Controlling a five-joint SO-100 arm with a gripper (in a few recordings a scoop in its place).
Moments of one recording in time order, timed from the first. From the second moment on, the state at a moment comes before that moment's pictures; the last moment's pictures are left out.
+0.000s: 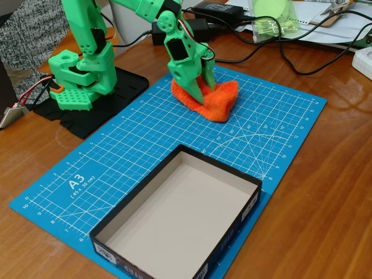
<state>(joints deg) -21.4 104.2 134.2 37.9 -51.8</state>
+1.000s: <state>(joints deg) 32.2 101.3 110.7 36.4 -18.3</state>
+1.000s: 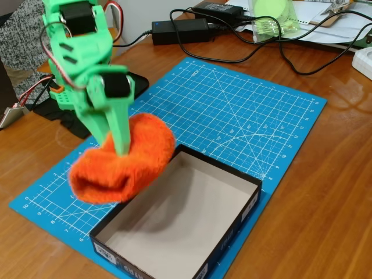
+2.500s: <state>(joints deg) 18.9 115.9 112.3 48.7 -23.0</state>
